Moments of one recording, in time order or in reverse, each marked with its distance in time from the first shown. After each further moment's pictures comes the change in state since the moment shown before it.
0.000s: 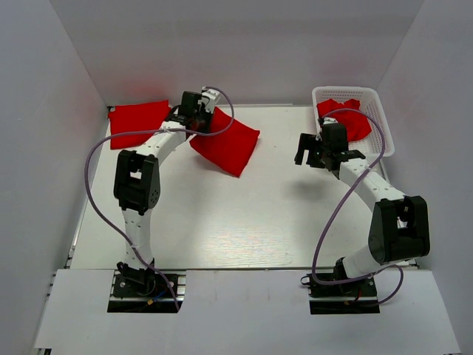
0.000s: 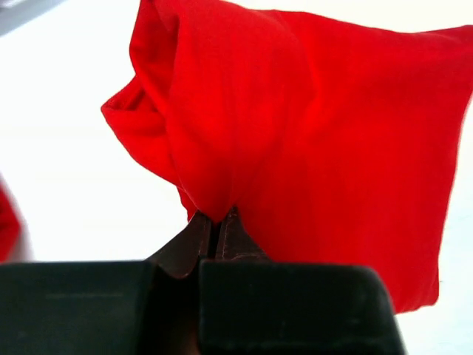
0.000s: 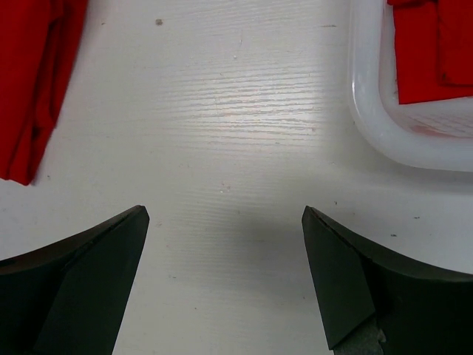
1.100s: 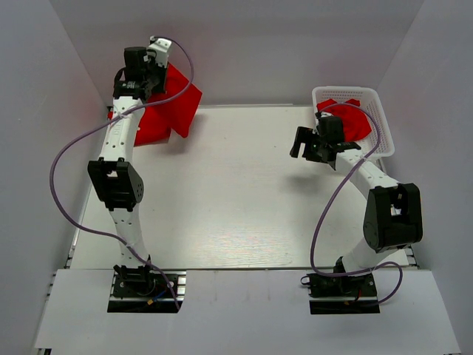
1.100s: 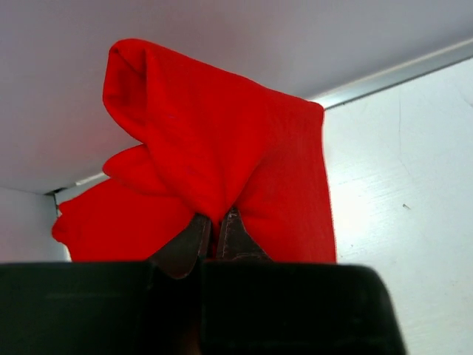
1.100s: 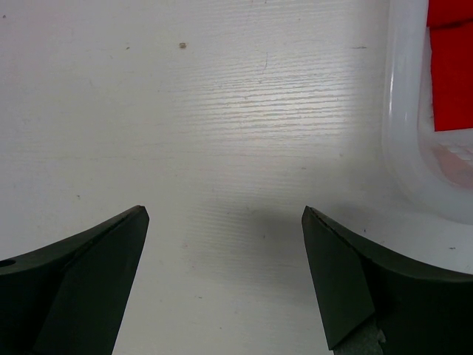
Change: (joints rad) left arm 0.259 -0.013 0.496 -0.238 0.050 0.163; right arm 0.000 0.108 0.111 -0.015 -0.050 0.057
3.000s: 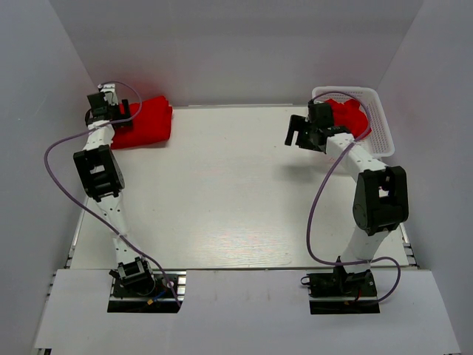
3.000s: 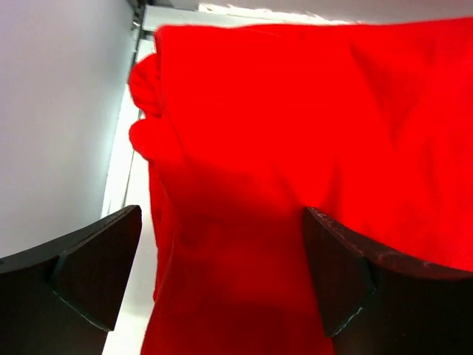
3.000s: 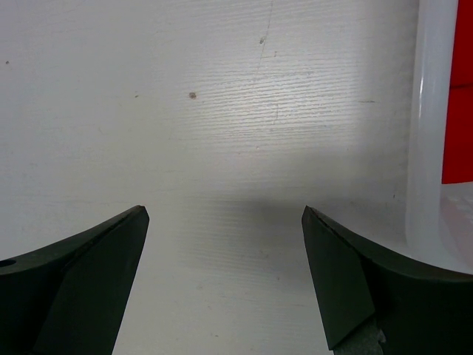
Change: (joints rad) left arm 0.364 0.341 -0.165 0.341 -0.042 -0.141; right arm 0.037 0.178 0.243 -0.091 0.068 0.025
